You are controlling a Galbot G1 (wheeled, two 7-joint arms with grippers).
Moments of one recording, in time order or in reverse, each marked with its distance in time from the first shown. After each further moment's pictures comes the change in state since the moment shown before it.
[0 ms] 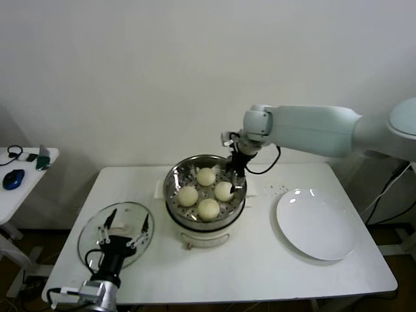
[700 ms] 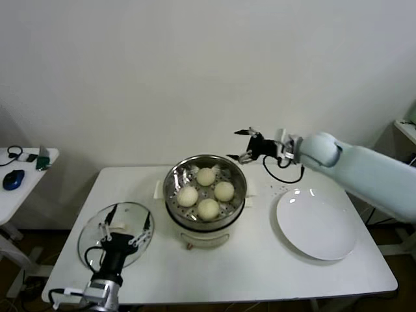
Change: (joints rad) left arm -0.001 -0.006 0.019 -0.023 0.100 -0.022 -0.015; right arm -0.583 -0.503 0.789 0.284 -0.147 0.331 0.568
